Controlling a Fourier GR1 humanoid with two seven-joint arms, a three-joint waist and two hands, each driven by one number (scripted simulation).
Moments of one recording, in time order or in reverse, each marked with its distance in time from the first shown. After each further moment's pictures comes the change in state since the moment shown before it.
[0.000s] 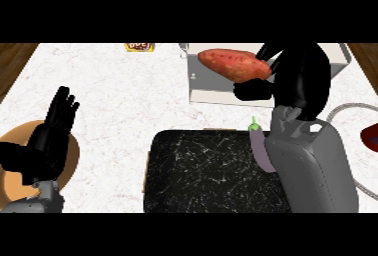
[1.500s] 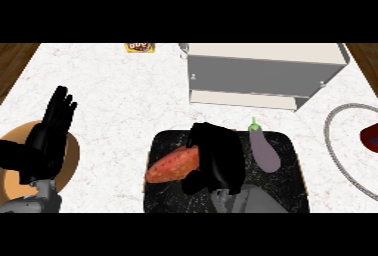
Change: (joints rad) left arm -0.004 0.026 -0.003 0.012 0.025 0.011 0.003; right arm 0.268 0.017 0.550 0.002 -0.215 0.029 0.074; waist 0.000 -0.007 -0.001
